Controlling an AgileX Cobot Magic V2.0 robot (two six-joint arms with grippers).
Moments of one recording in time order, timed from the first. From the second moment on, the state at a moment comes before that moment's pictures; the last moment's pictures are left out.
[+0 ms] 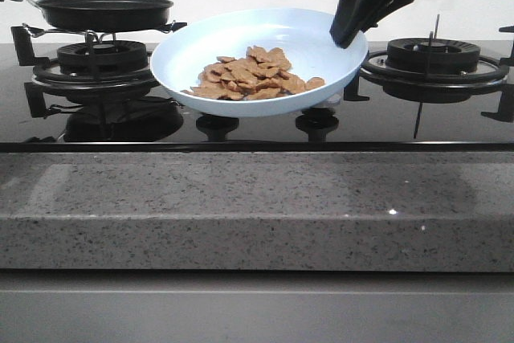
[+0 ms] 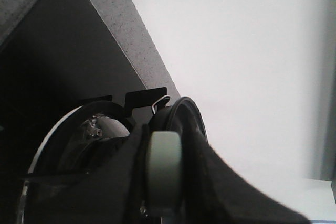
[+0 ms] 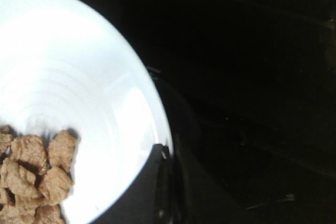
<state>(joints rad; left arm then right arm) 0.30 1.85 -1.30 -1.76 0.80 0.73 0.34 1.65 -1.41 0.28 0.79 -0.07</state>
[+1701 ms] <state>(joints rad) 0.28 1.49 -1.12 -1.20 0.99 0.77 0.34 1.65 -1.41 0.28 0.79 -0.07</state>
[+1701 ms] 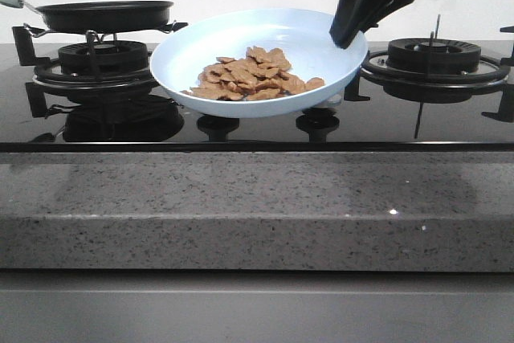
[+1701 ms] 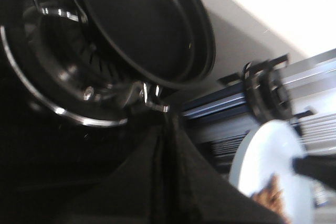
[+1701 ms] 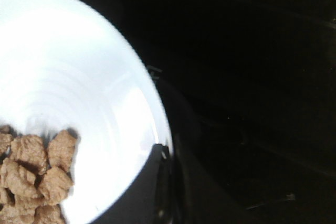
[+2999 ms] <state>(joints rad) -0.06 0.53 -0.60 -0.28 0.43 0.32 0.32 1.66 -1.46 0.34 0.81 -0.07</state>
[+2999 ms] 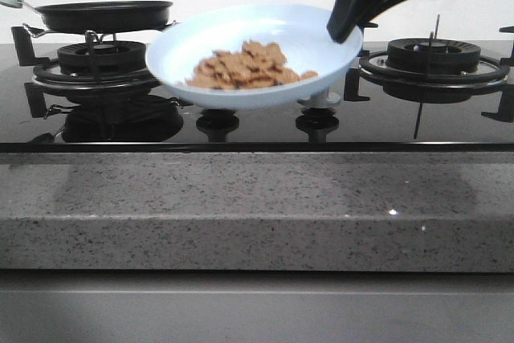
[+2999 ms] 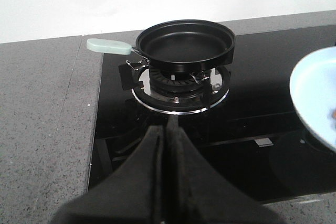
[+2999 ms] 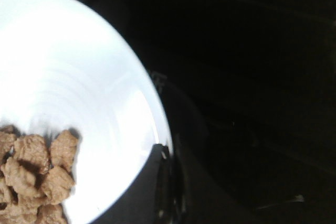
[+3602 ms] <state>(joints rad) -0.06 0.53 -0.60 -0.28 0.42 0.32 0.17 2.01 -1.84 0.45 0.86 -0.06</state>
